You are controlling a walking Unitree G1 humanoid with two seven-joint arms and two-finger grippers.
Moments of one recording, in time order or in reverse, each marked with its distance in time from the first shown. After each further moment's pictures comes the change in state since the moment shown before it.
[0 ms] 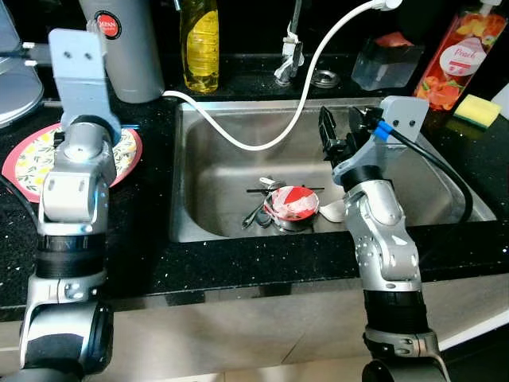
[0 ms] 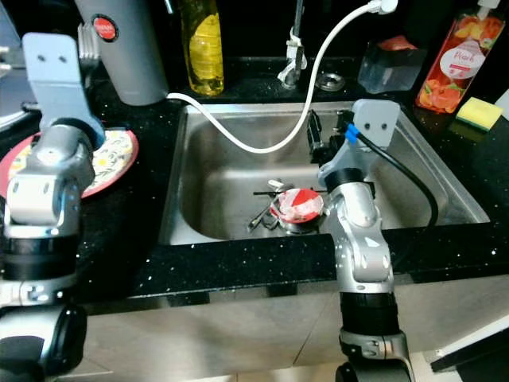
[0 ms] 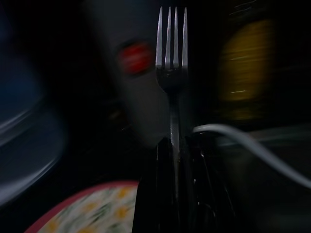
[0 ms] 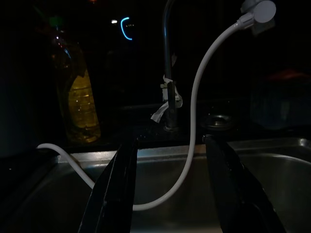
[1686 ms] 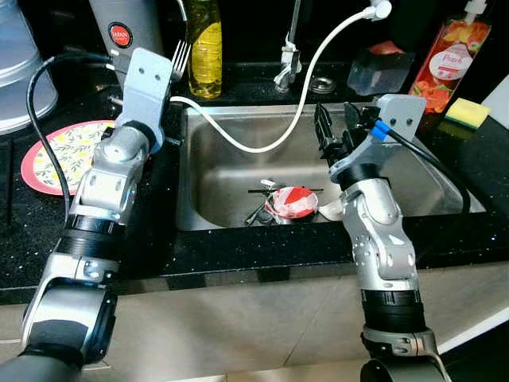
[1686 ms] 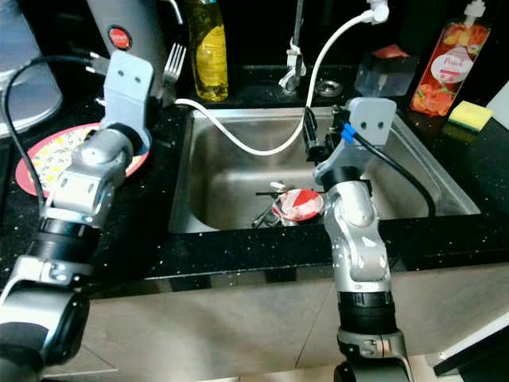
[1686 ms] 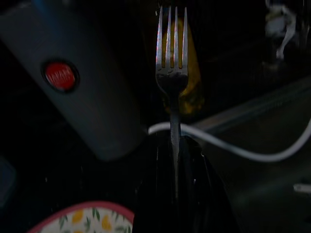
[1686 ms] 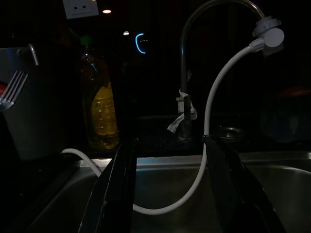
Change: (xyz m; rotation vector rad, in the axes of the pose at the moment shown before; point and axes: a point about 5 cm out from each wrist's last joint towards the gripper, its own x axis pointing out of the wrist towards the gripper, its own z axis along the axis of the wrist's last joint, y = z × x) left arm 0.036 -0.024 -0.021 0.085 0.021 -0.197; right arm 0.001 0.008 0.000 0.006 -0.011 0.043
